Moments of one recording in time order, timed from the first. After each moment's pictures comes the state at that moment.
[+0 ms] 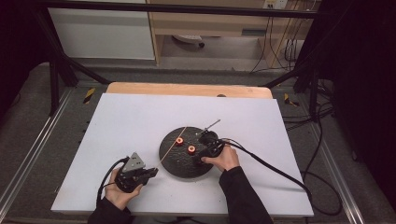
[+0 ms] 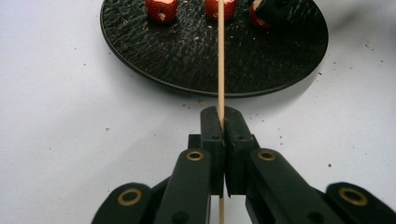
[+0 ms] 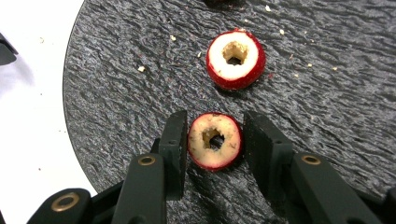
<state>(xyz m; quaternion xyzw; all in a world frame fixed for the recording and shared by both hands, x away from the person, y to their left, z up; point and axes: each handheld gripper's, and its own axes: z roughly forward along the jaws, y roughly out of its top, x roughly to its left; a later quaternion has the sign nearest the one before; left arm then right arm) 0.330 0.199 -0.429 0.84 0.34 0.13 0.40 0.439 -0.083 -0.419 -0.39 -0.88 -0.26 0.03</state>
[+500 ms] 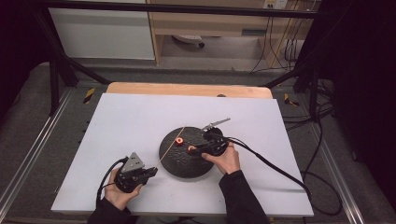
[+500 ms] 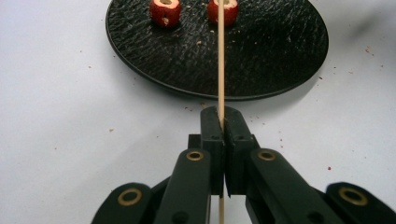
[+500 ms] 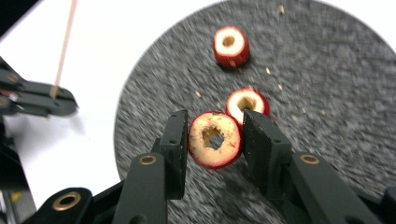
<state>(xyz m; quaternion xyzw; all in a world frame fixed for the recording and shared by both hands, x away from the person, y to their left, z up) 0.329 0.200 -0.428 0.84 0.34 0.14 0.41 0.427 -0.091 -0.396 -0.41 -0.83 -0.37 0.01</state>
